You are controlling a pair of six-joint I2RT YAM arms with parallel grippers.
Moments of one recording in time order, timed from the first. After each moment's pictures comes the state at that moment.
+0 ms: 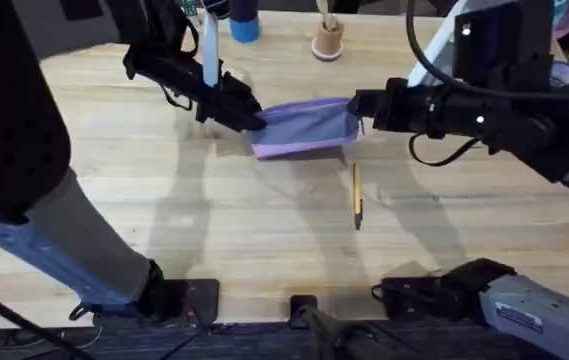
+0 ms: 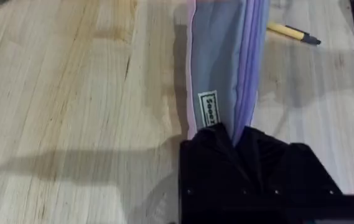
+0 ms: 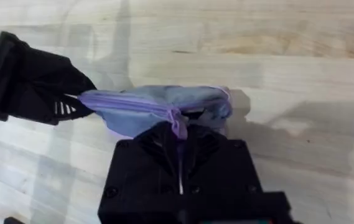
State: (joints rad) left arm -0.05 1.89 1.30 -1.04 0.93 1.33; right arm 0.33 1.14 0.82 -0.47 -0.18 0.40
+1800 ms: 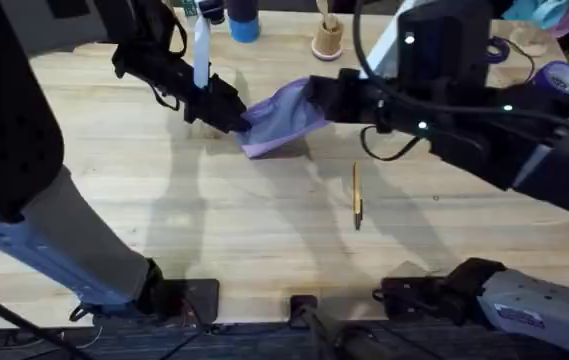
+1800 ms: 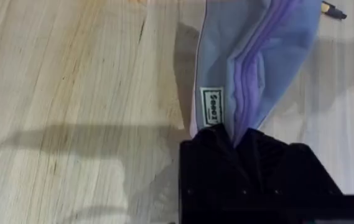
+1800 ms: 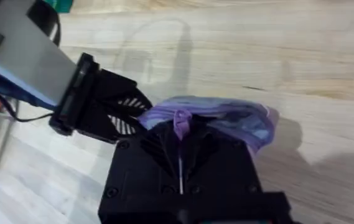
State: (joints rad) left arm -0.01 1.89 1.30 -1.04 0.84 1.33; right arm 0.57 1.24 0.81 -0.16 -0.08 0.54
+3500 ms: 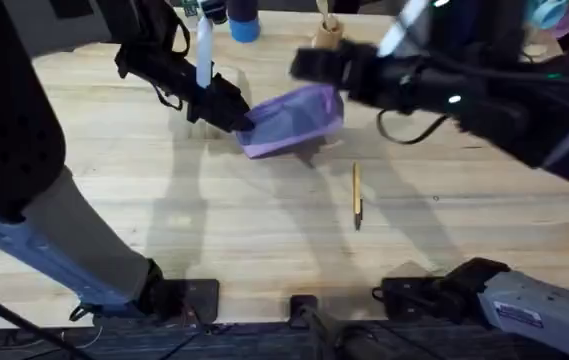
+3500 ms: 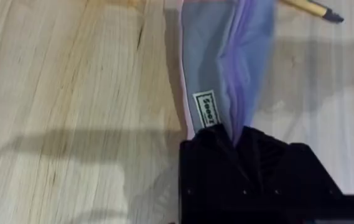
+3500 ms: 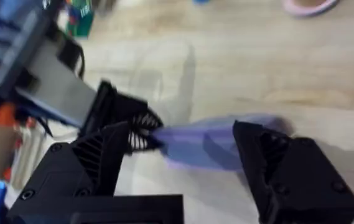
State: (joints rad) left arm -0.02 1.89 1.30 -1.04 0.85 1.33; right arm 0.46 1.22 0.90 -0.28 -0.22 0.56
